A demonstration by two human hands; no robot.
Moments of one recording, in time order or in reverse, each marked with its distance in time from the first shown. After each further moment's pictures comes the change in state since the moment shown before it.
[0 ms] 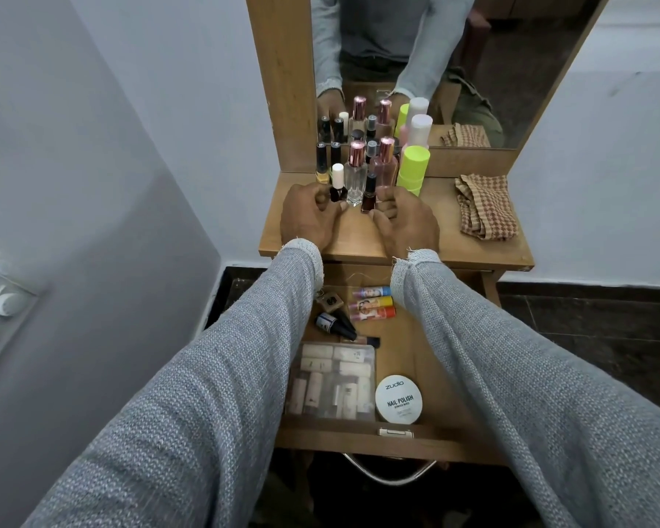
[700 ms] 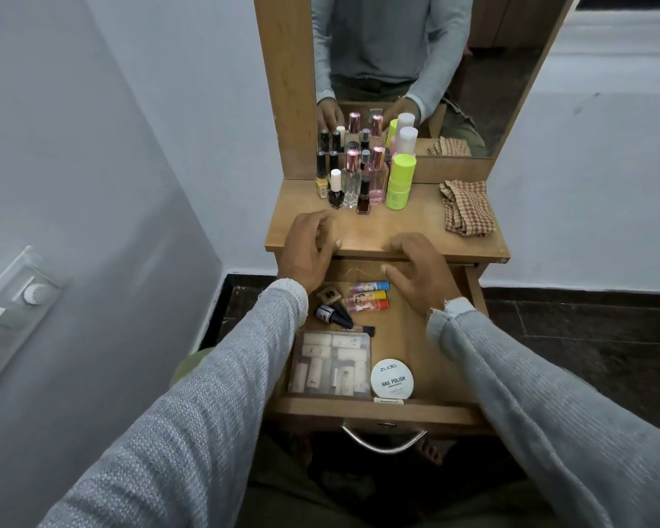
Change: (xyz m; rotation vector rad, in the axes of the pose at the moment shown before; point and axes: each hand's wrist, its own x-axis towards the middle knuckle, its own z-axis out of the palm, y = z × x) left_hand -0.066 -0.022 -0.024 -0.069 -0.128 0.253; right_hand -0.077 0.030 -0.050 0.002 -0.196 -0.360
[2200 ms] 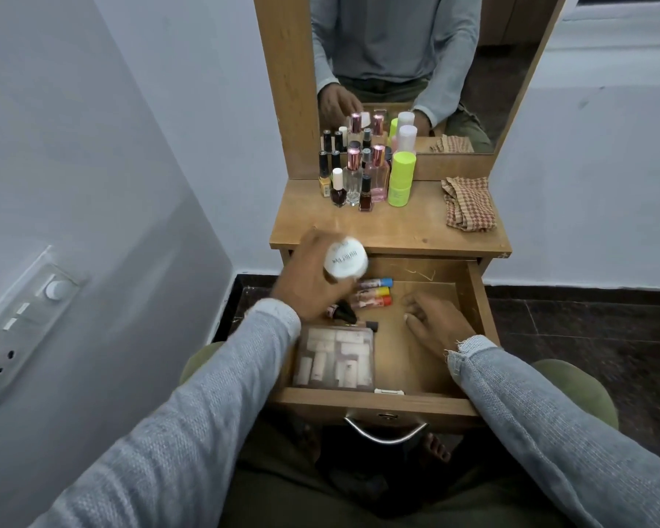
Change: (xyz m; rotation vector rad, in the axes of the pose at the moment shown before) left_hand -0.046 0.024 -0.024 0.116 -0.207 0.064; right_hand -0.064 0.039 0.013 -0.080 -0.327 0.298
